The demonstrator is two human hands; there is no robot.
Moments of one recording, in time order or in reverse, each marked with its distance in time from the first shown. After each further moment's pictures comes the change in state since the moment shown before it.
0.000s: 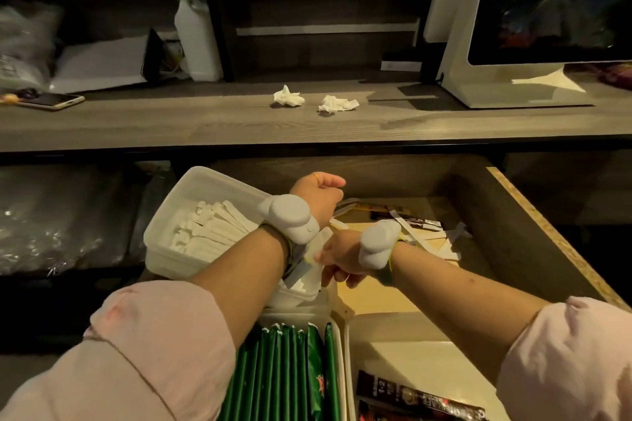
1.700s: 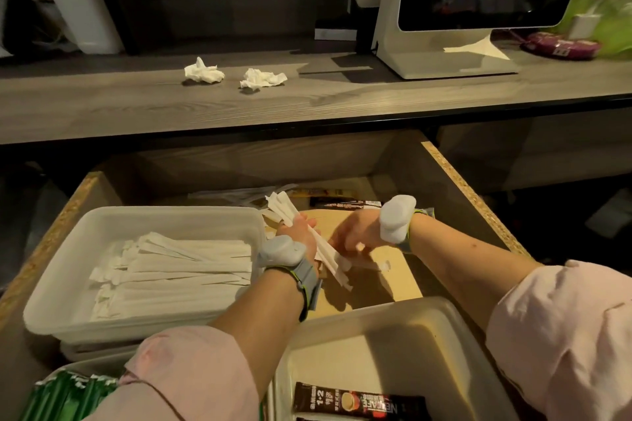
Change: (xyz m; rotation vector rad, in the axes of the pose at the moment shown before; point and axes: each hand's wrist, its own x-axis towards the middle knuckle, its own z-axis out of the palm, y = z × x) left_hand 0.074 -0.089 0.132 -0.572 0.026 -0.494; right_hand 0.004 0.109 -0.089 -0.101 0.088 0.044
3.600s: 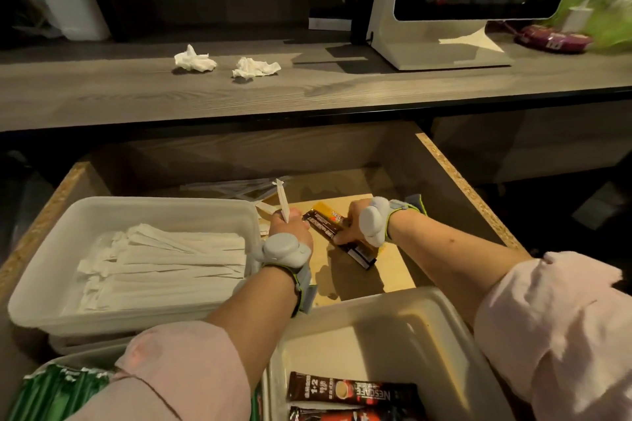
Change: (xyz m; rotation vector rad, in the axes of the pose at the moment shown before) left_hand -0.023 -0.002 0.003 0.112 0.192 0.185; right_hand 0.031 0.019 -0.004 -0.592 0.236 0.211
